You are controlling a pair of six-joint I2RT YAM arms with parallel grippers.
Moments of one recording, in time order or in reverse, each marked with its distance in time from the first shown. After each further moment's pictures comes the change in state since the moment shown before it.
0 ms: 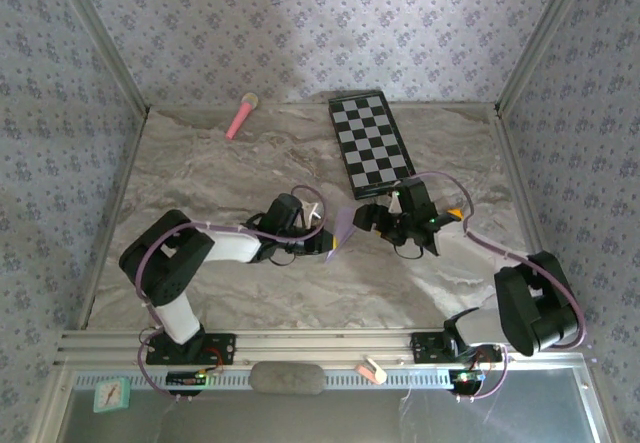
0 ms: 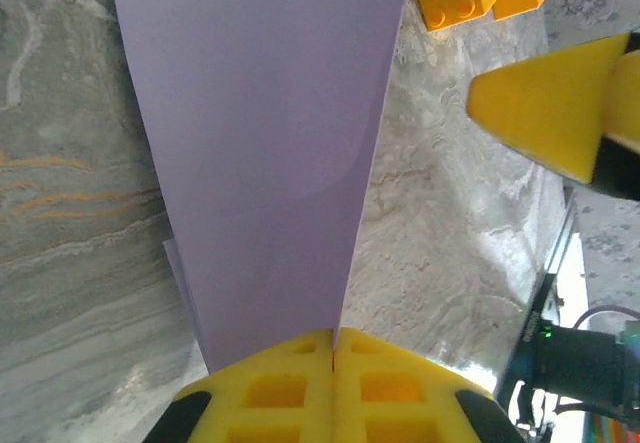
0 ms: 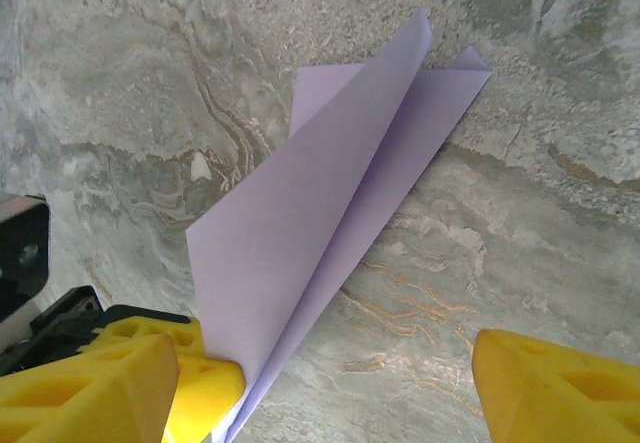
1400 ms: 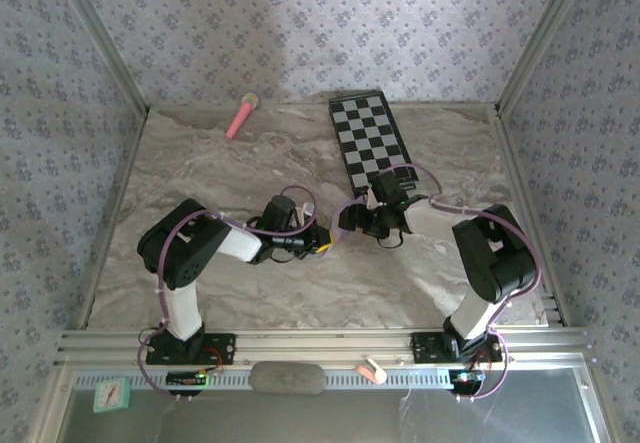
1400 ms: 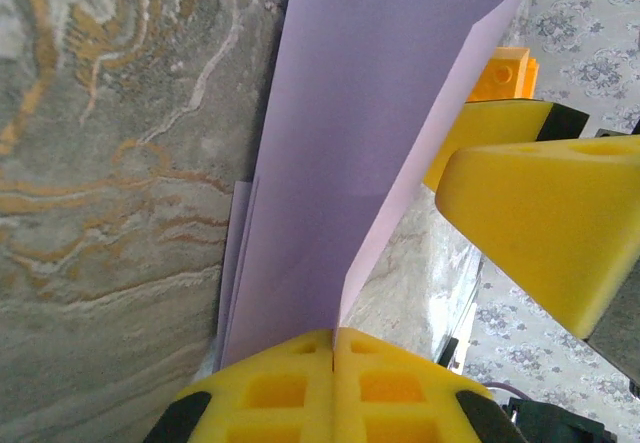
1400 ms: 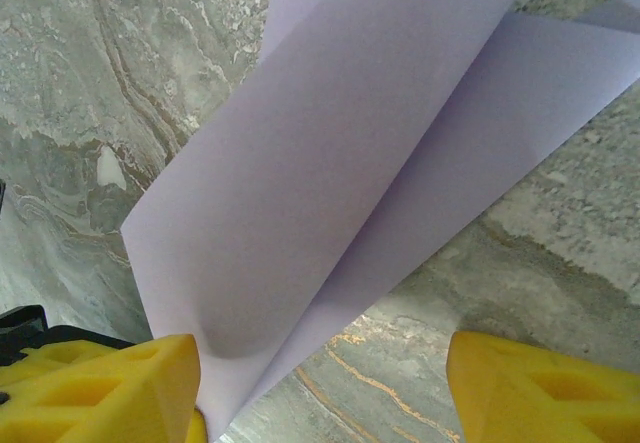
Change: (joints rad) left arm 0.058 0.136 -0.042 0.251 0.066 -0.361; right arm 0.069 0.331 0.202 -0.039 0.031 -0.117
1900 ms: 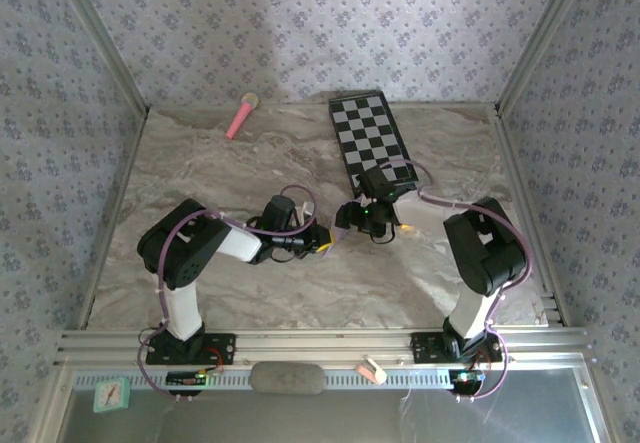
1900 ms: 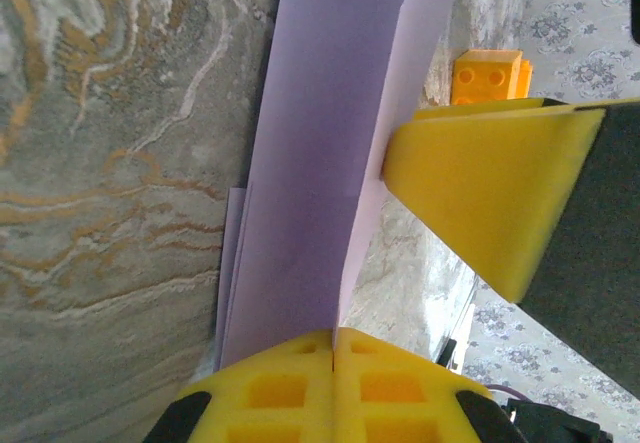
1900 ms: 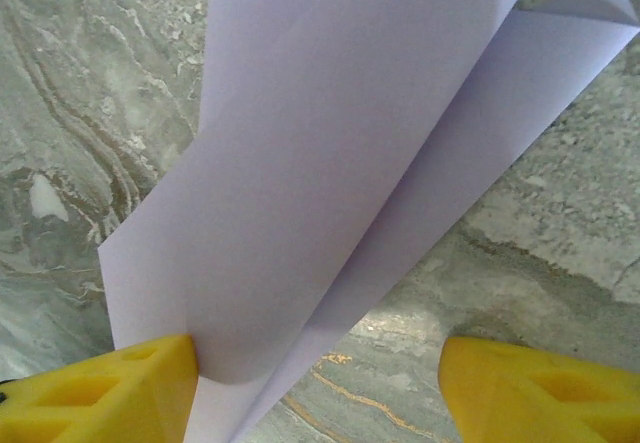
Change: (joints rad) left arm 0.000 0.000 -0.002 0.010 0.000 0.001; right arm 0.051 0.074 0.129 -0.164 0.126 0.056
